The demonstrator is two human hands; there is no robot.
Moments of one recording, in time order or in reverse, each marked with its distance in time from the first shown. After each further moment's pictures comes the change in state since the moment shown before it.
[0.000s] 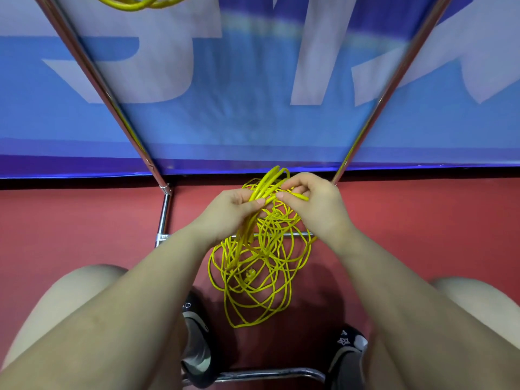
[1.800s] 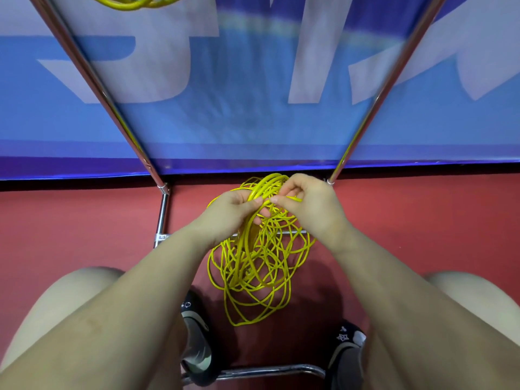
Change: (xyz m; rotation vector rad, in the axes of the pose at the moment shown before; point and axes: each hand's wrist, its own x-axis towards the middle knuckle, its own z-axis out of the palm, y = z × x) left_hand -0.003 0.001 -0.001 0.066 -0.025 -0.018; right_hand -0.001 -0.003 0.002 -0.017 -0.058 -0.015
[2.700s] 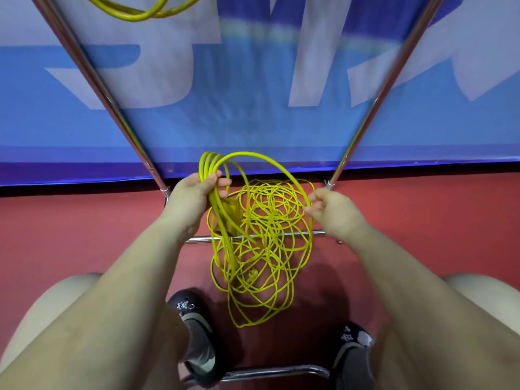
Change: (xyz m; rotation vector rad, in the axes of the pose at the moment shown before) left_hand -0.004 0.004 -0.042 -0.471 0.398 0.084; right_hand -0.001 0.042 -0.017 -0.144 -0.201 0.242
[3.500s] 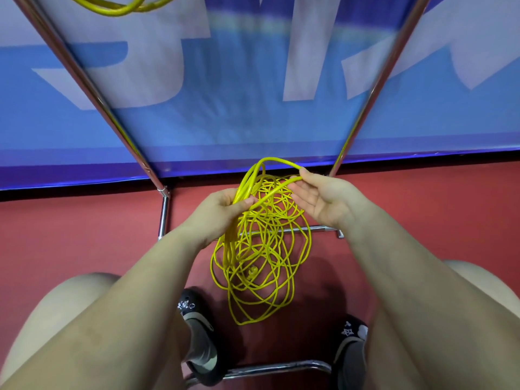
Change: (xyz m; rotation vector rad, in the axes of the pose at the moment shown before) left_hand -0.015 -0.019 0.023 0.457 -0.352 -0.029; right_hand 0.001 -0.051 -0.015 1.285 -0.064 0.542
